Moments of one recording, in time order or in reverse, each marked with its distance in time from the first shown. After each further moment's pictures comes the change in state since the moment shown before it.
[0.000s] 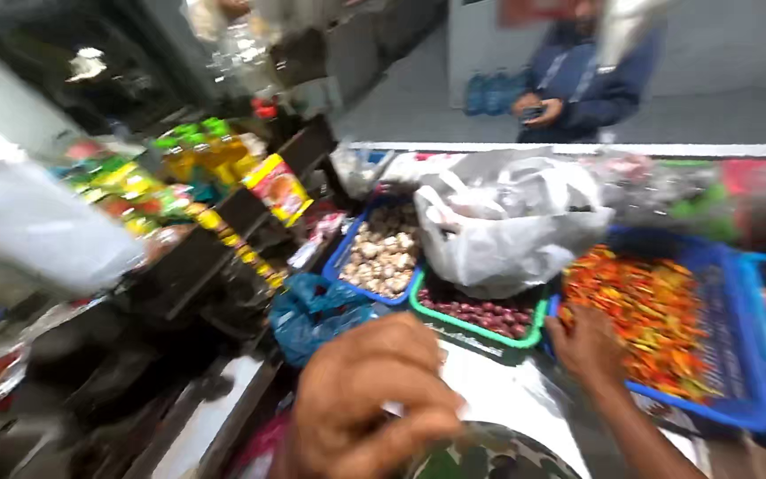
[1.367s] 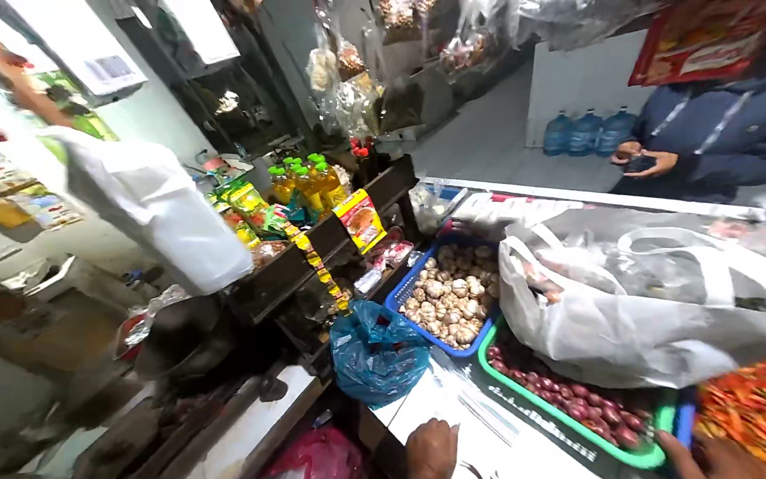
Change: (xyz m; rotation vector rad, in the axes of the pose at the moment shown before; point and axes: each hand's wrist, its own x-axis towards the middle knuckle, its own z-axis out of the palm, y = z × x) left_hand -0.301 -0.237 0.076 1.117 -0.193 -1.225; right_hand 0.008 0.008 0.012 -0.093 -0.274 0.059
